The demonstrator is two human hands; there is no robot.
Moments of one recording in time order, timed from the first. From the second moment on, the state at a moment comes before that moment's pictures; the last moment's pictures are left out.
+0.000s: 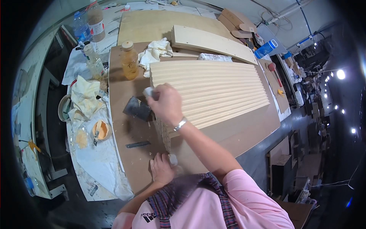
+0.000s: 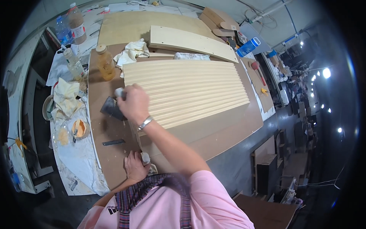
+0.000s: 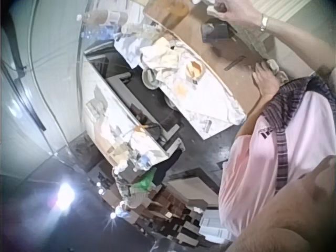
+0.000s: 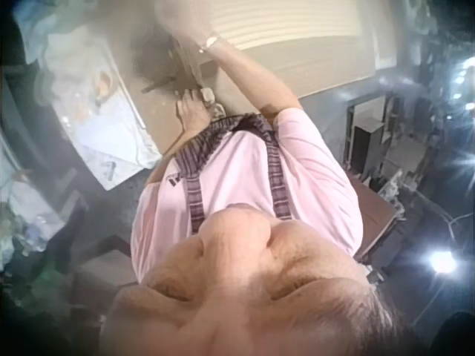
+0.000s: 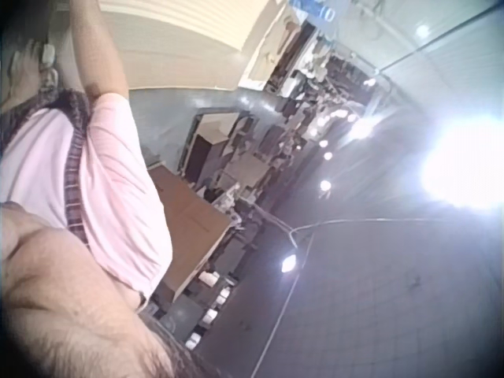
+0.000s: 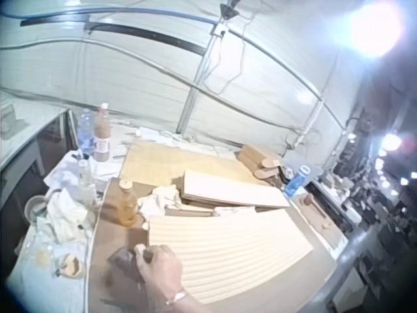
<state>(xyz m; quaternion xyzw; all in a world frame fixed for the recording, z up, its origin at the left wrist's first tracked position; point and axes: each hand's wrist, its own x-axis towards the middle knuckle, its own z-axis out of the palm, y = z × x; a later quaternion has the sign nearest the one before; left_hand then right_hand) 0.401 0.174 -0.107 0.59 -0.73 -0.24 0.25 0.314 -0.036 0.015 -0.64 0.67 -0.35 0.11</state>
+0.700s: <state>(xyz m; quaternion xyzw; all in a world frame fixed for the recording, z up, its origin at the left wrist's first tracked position) 0.403 0.172 -0.109 0.59 -0.73 -0.25 0.25 0.248 -0.080 0.011 -0.77 0.56 -0.32 0.02</state>
